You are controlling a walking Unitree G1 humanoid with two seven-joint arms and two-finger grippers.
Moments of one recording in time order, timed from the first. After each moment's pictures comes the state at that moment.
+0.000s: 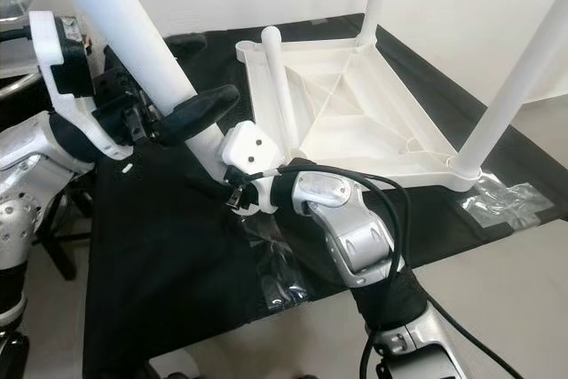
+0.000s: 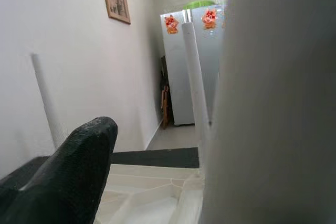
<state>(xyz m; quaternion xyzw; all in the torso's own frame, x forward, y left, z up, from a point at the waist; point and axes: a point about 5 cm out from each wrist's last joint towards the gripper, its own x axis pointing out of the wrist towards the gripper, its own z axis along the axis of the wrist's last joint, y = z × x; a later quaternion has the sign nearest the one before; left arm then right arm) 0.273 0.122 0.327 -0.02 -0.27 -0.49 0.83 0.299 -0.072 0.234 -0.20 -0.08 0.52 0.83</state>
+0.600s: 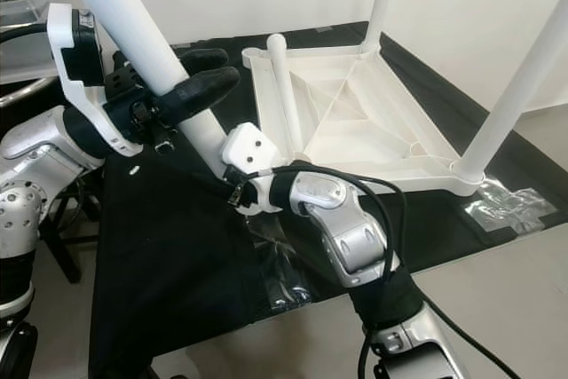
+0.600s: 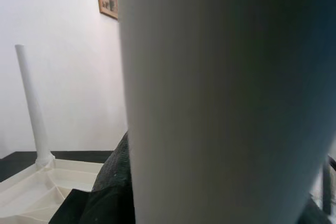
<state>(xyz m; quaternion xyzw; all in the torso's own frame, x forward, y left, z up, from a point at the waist) 0.279 0.118 0.330 -0.06 -0.24 -0.51 0.82 0.304 -0.070 0.229 -0.21 -0.09 0.50 0.83</state>
